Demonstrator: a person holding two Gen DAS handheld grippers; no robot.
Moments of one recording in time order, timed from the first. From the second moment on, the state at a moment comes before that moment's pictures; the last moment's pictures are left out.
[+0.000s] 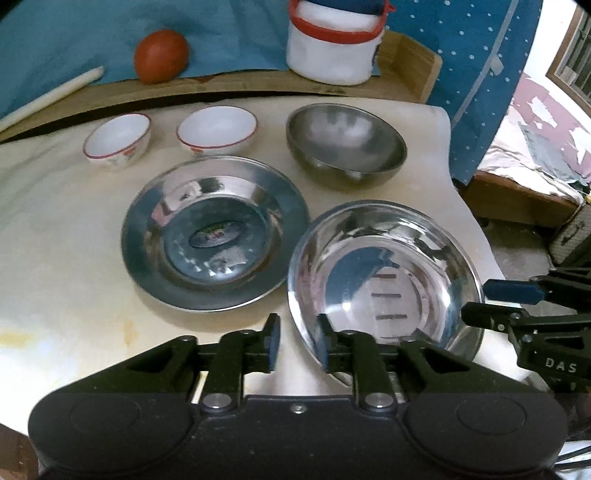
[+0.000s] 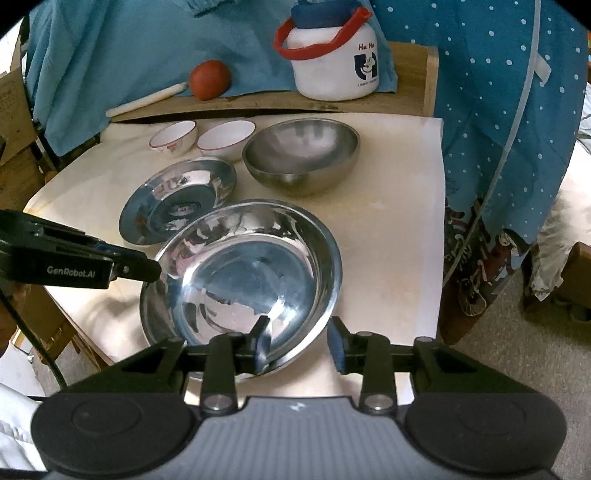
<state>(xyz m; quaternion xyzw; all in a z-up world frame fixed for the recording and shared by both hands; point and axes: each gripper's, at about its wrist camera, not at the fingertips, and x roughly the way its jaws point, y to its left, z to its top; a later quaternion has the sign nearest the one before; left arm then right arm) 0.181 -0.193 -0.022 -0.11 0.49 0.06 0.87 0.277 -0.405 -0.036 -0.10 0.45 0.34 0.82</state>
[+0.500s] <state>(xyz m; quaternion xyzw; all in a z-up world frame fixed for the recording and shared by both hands) 0.160 -0.166 0.003 -0.09 0.45 0.12 0.88 0.274 -0.386 -0.025 -0.09 0.42 0.33 0.84</state>
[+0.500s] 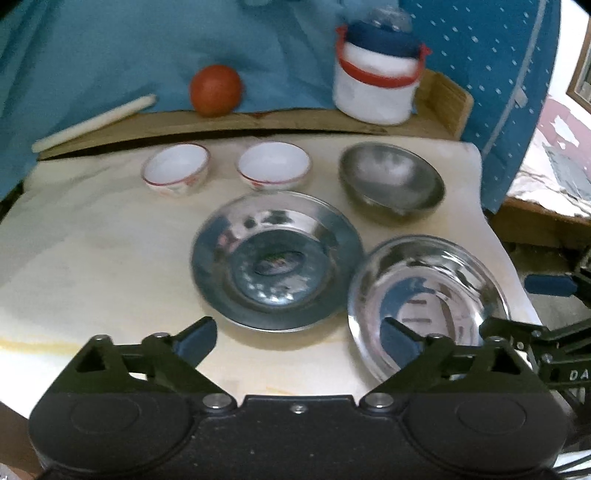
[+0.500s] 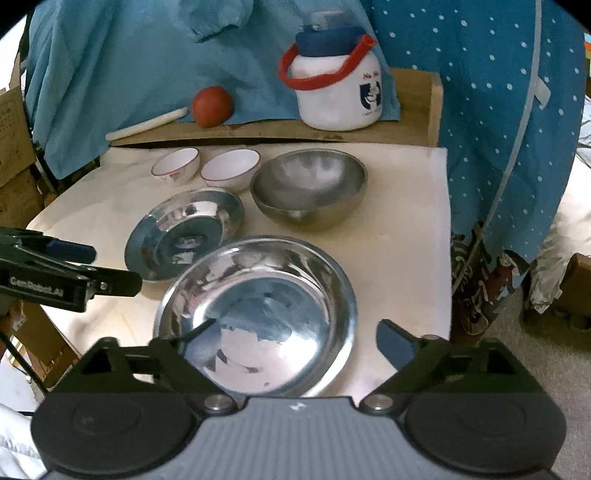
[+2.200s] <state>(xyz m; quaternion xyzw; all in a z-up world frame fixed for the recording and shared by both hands) 0.199 -0.025 -0.046 -0.13 0.49 -0.05 0.86 0.325 -0.217 -0.052 -0.07 0.48 0.28 0.83</state>
